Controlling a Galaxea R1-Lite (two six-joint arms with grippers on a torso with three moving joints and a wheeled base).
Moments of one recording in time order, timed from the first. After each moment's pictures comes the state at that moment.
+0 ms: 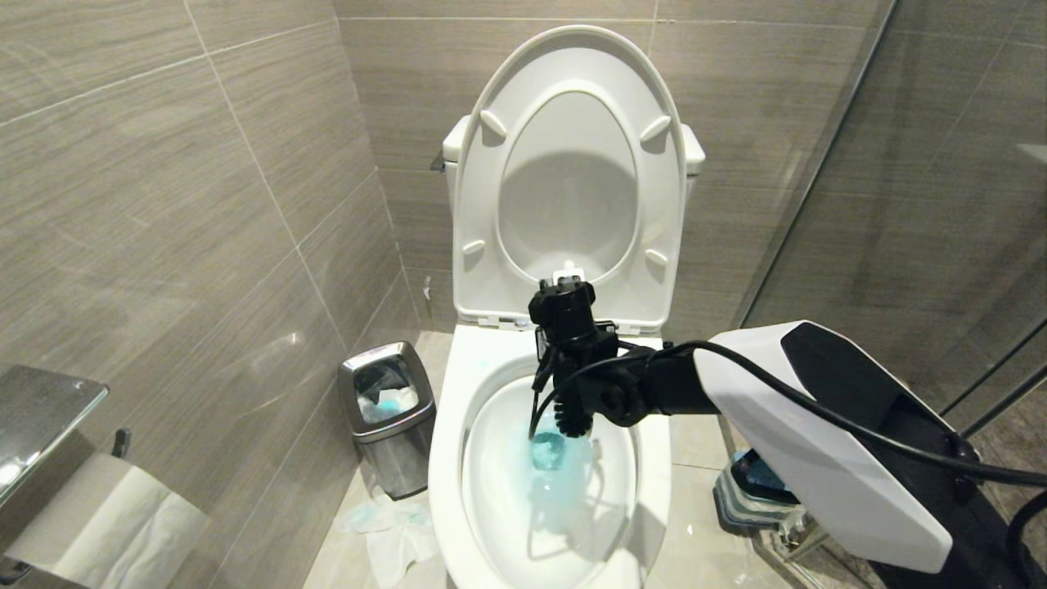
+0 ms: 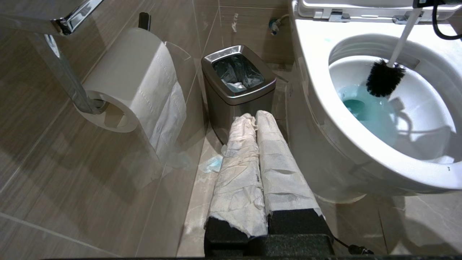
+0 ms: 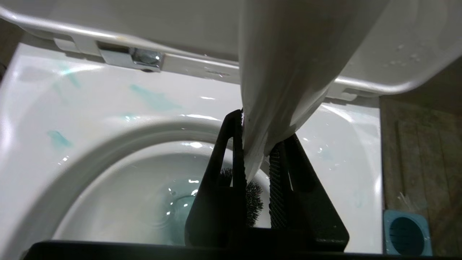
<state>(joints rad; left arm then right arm) 0.00 0.00 0.00 0.01 0.00 0.01 0.66 2.53 -1.89 -0.30 -0.71 0.13</state>
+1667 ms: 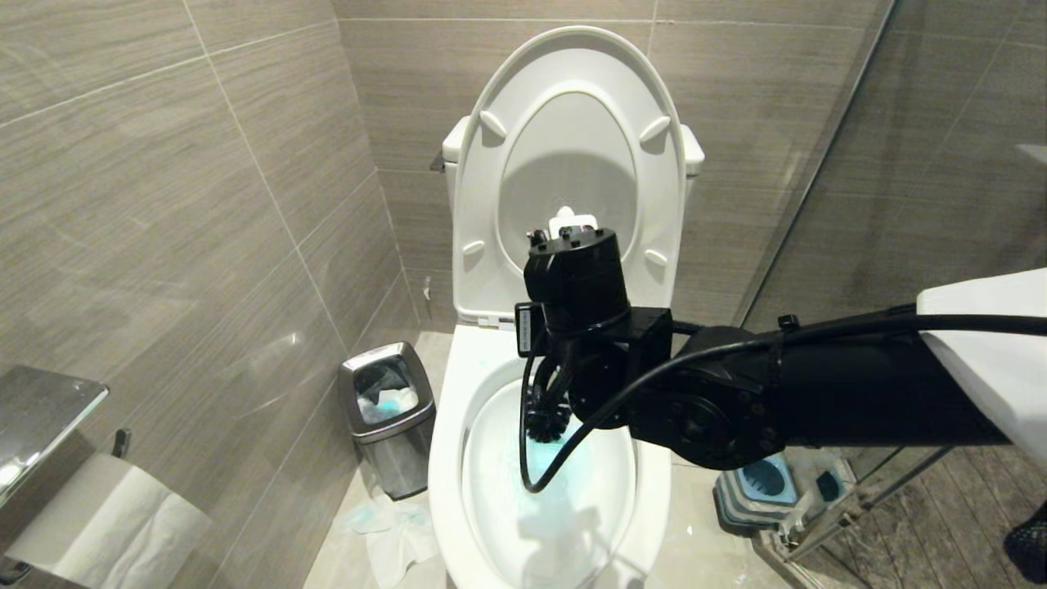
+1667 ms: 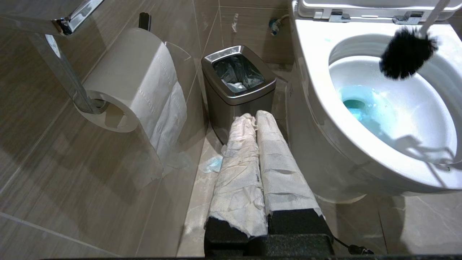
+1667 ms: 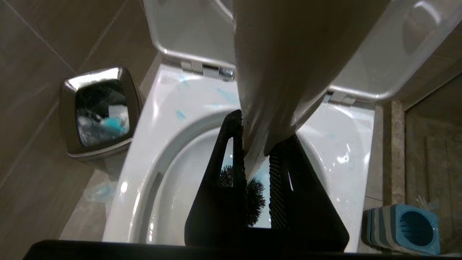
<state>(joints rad) 0.00 0.00 0.00 0.01 0.00 0.01 0.86 2.11 -1.51 -0.31 -0.73 0.21</state>
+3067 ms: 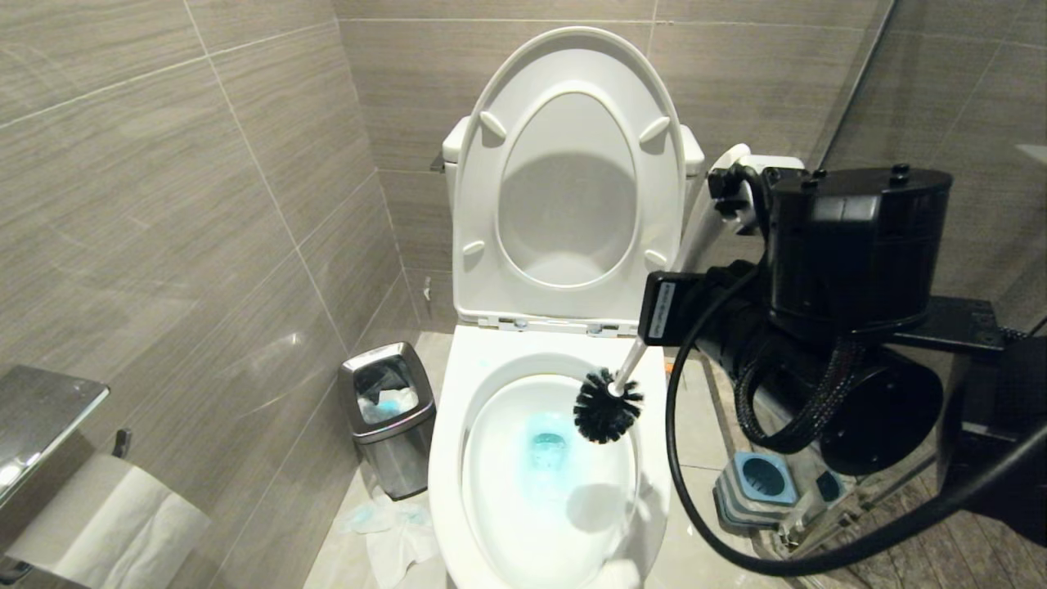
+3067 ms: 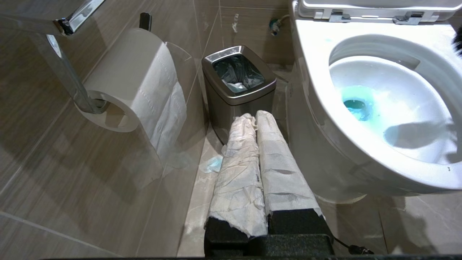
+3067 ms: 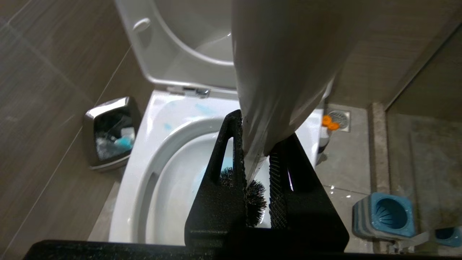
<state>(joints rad) 0.00 0.00 0.00 0.01 0.00 0.00 0.83 1.66 -1.09 -0.40 -0.72 0.25</state>
